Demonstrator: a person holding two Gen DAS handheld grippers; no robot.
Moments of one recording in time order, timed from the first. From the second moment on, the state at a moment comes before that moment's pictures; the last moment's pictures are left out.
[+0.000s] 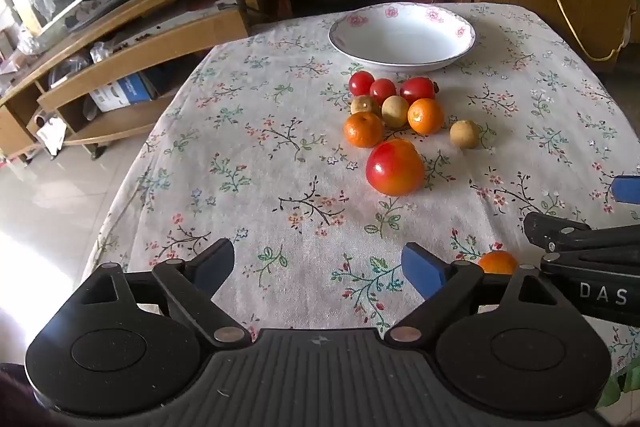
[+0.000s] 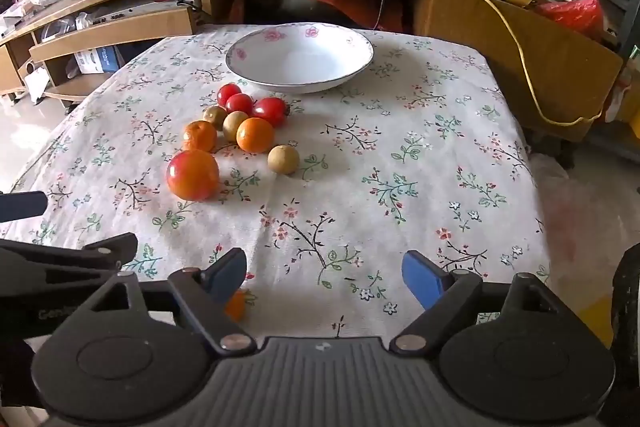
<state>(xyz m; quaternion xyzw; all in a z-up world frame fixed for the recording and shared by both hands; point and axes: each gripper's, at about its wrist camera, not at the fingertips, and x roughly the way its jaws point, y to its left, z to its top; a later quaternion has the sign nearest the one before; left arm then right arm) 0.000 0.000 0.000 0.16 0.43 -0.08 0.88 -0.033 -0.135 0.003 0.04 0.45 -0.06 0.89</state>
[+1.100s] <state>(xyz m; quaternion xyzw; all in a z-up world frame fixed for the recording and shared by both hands) -0.007 0.016 -0.005 0.16 0.45 -0.09 0.88 -0.036 -0.115 -0.002 0.03 0.45 0.01 0.89</state>
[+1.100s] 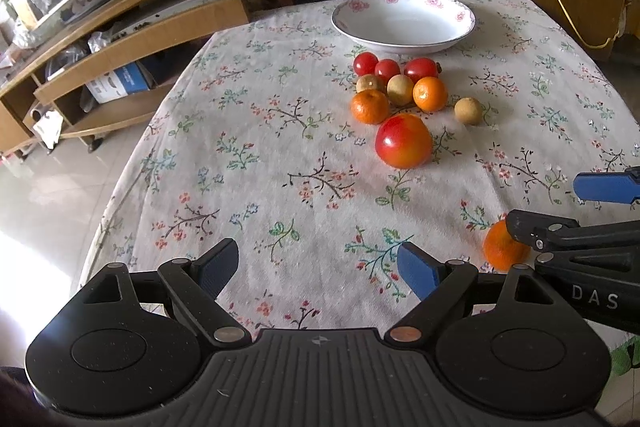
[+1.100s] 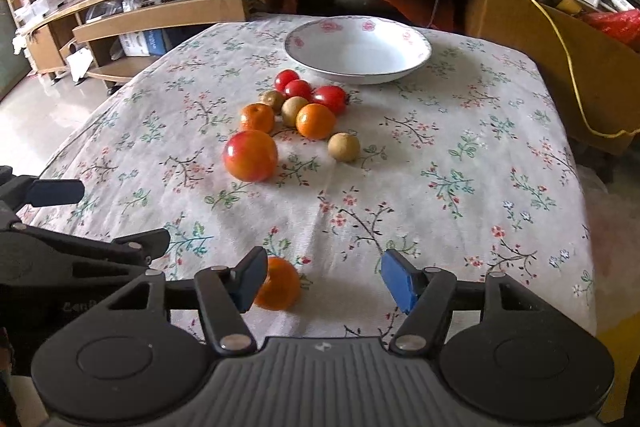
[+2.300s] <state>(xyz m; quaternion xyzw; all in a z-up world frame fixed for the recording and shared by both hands) 0.006 0.020 -0.022 0.14 0.47 -0.10 0.86 -0.035 -0.096 -0.012 -0.04 0.46 0.06 0.89</state>
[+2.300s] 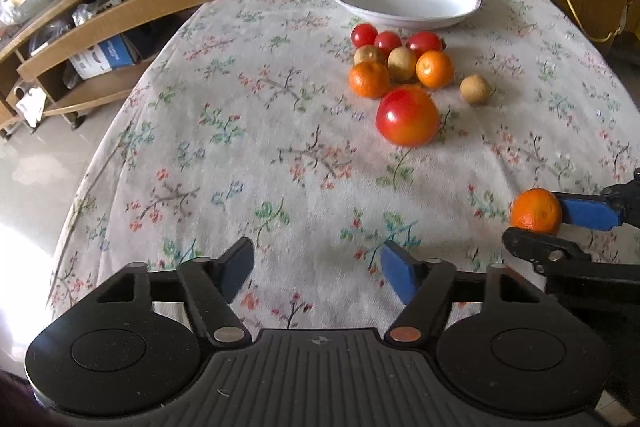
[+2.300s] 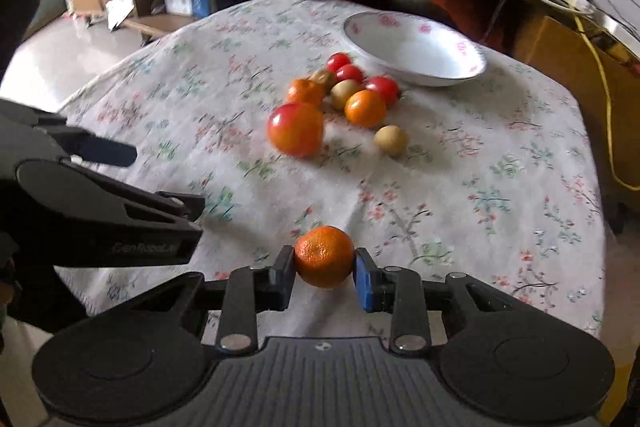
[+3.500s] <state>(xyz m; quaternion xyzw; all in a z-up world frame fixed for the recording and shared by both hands) 0.104 -0.056 -0.034 0.13 0.45 -0.16 0.87 0.014 -0.172 0.005 0.10 0.47 0.03 0.88</state>
